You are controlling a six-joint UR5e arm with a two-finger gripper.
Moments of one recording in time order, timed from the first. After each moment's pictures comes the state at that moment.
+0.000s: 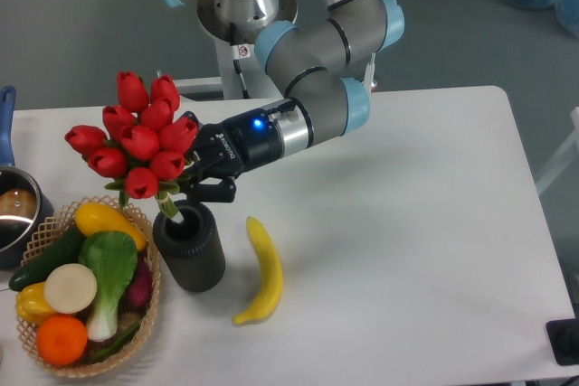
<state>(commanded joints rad) 2.51 -1.87 -1.95 -0.93 -0.18 1.56</state>
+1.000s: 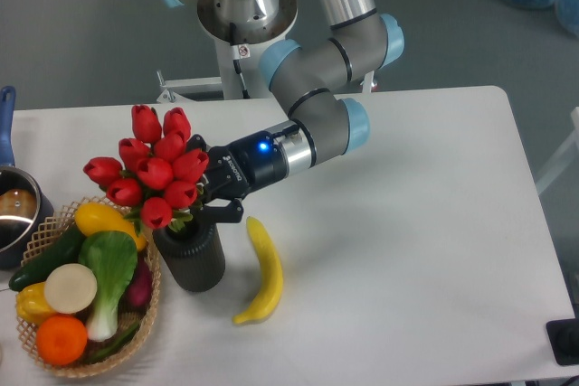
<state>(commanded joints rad) 2.51 -1.95 -1.94 -0.92 -0.18 1.62</state>
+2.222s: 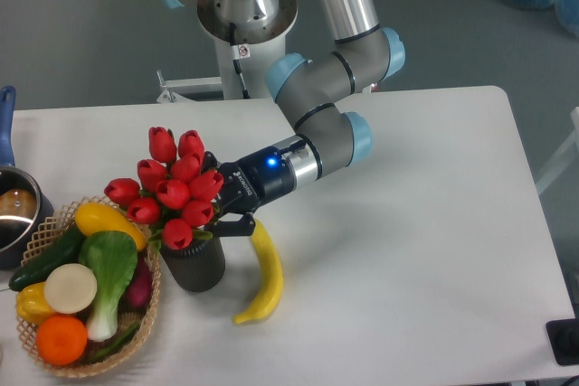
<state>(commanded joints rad) 2.53 -1.99 -1.98 -0.91 -0.17 1.68</state>
